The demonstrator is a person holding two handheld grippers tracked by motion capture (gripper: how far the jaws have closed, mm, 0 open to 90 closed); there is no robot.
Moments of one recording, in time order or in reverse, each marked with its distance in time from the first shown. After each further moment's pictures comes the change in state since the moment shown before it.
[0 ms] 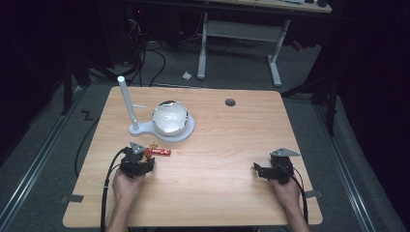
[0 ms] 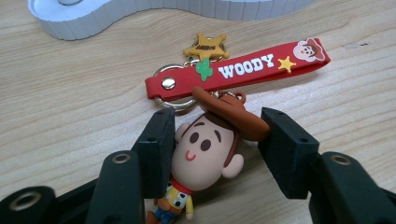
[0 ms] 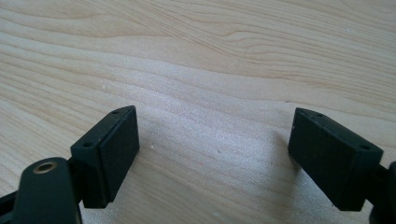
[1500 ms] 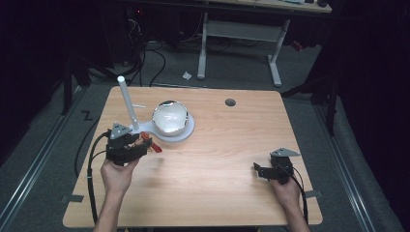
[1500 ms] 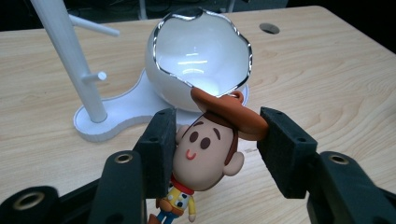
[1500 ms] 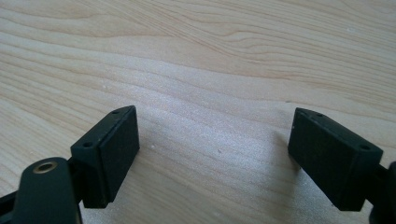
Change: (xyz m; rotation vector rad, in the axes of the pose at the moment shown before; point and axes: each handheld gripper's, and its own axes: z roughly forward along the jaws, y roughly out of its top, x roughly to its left) left arm -0.068 0.081 -0.086 0.007 -0.220 -0.172; right arm 0.000 0.000 0.000 -0.001 0.001 -0.003
